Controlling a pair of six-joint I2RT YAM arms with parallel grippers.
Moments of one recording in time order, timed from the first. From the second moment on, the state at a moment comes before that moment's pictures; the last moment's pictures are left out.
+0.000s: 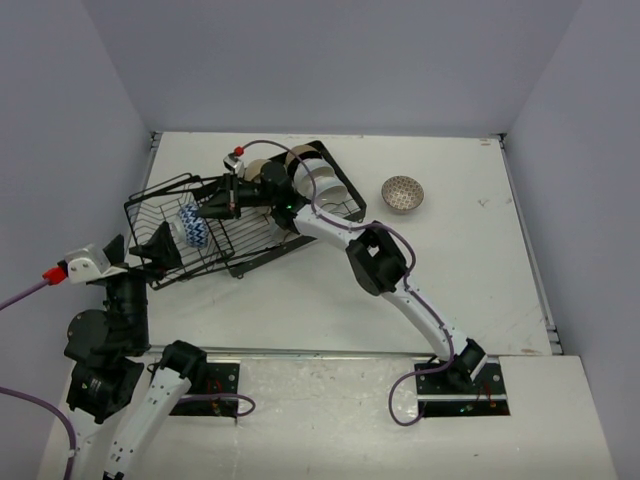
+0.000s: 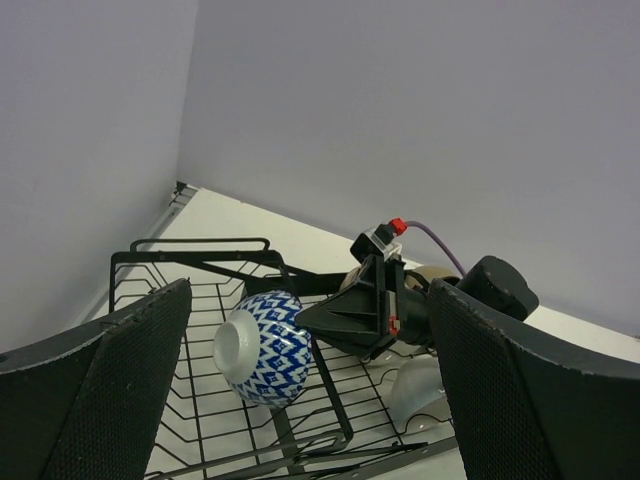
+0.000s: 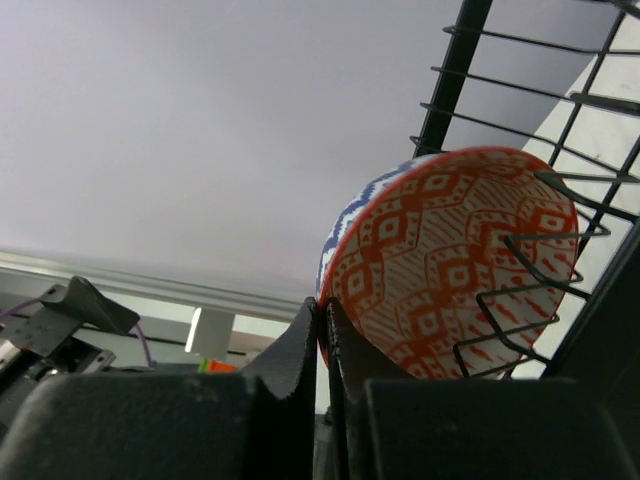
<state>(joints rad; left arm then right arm) -0.38 0.19 0.79 -0.34 -0.55 -0.20 0.83 2.73 2.36 0.52 -0.85 1.46</state>
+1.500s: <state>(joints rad) -0.38 0.21 0.80 -0.36 -0.61 -0.21 0.76 2.31 1.94 0.70 -0.84 1.45</state>
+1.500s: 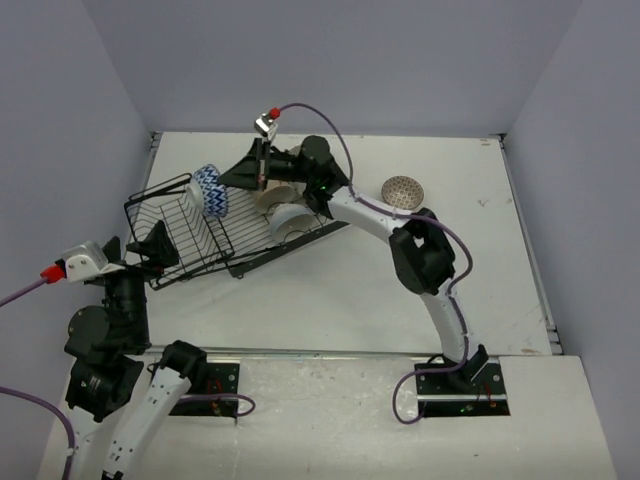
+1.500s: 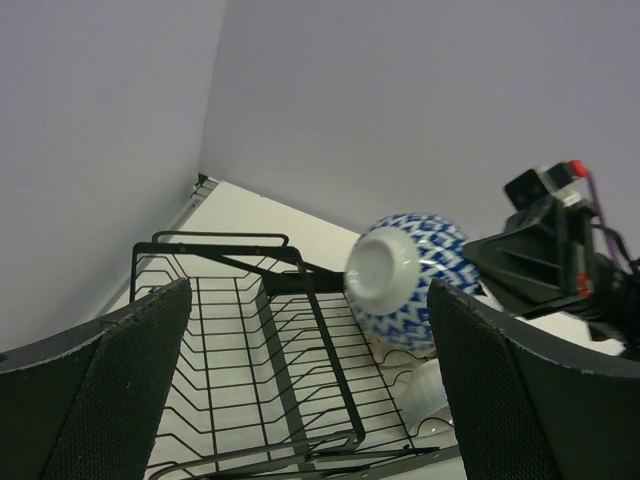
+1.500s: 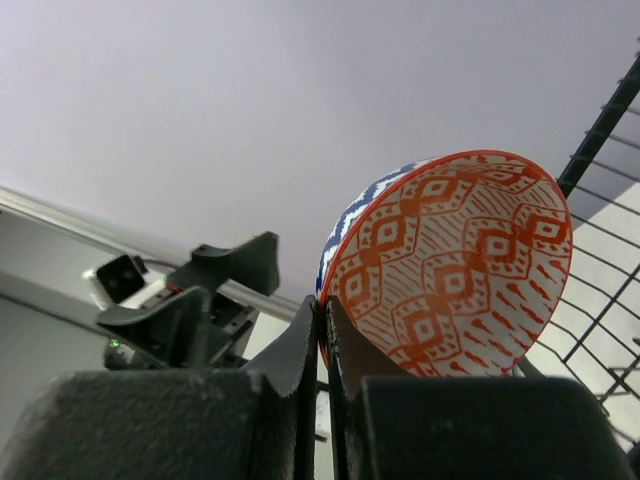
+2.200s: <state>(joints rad) -0.38 0.22 0.80 -0.37 -0.63 -0.21 0.06 1.60 0.96 0.80 -0.83 1.30</state>
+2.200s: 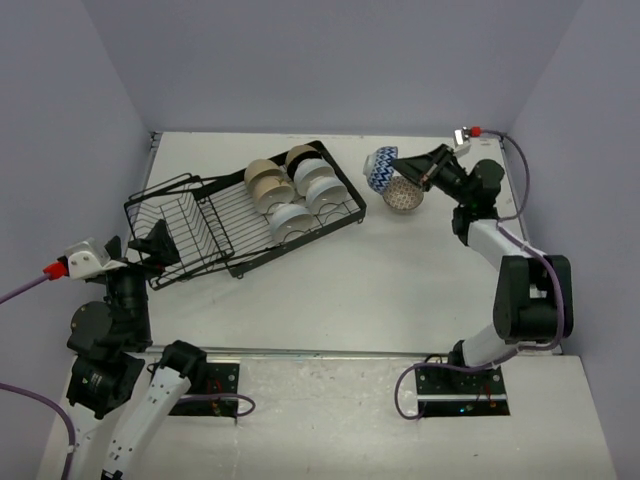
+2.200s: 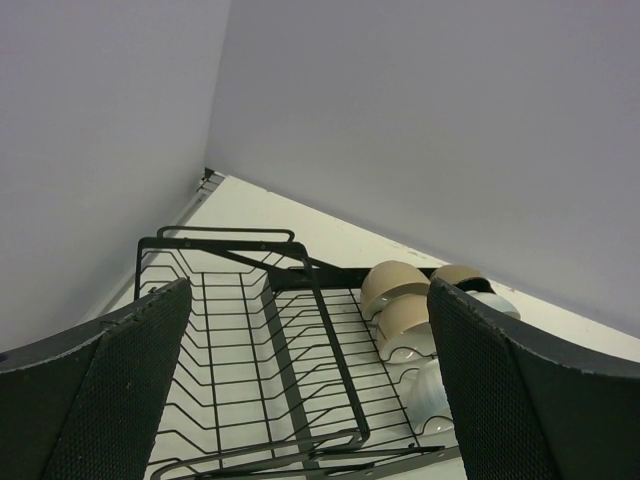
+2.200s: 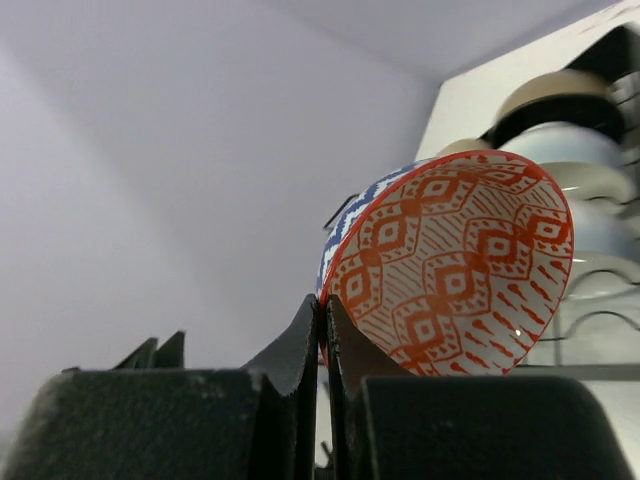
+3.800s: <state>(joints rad) -0.38 0.18 0.77 -0.36 -0.63 -0.21 0.32 2.09 1.87 -0.77 0.25 0.18</state>
